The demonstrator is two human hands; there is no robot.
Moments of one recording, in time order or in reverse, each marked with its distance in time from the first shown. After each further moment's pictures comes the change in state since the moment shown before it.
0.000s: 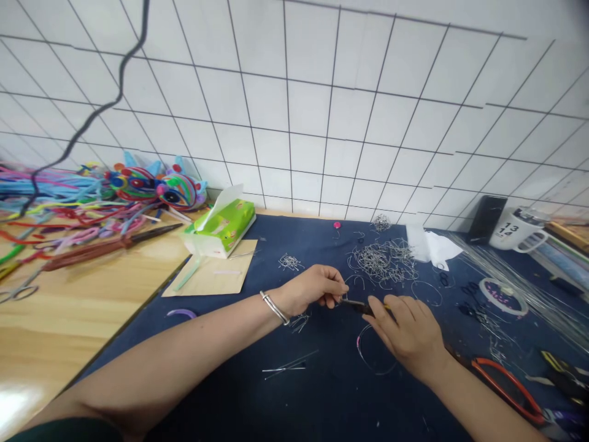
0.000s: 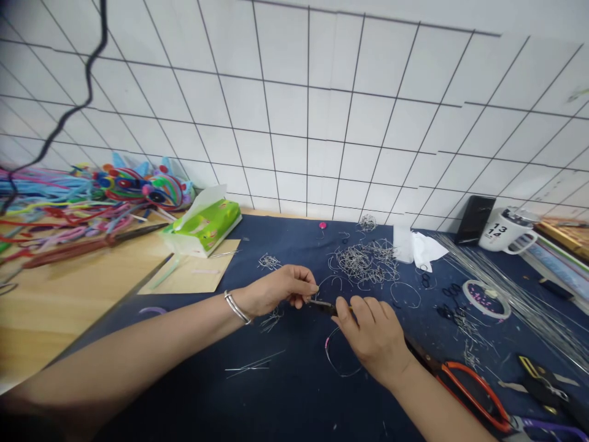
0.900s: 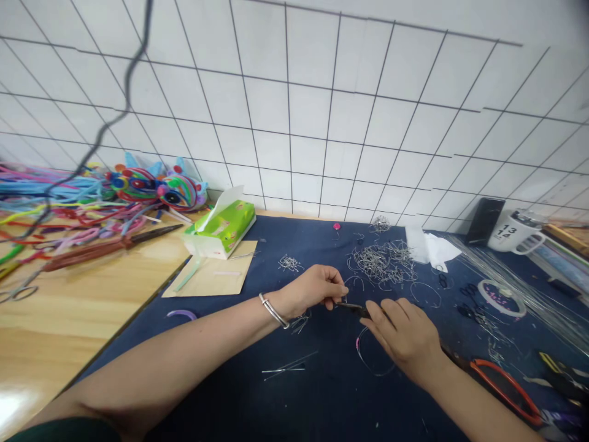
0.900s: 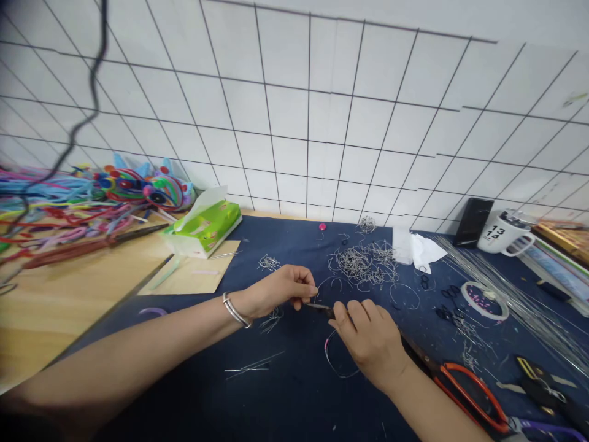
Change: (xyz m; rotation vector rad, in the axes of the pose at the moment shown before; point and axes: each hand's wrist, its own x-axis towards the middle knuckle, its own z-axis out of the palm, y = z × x) left_hand 0.001 -0.002 0.003 0.080 0.025 0.090; right_hand 0.001 -0.004 -0.006 0.047 -0.069 0.001
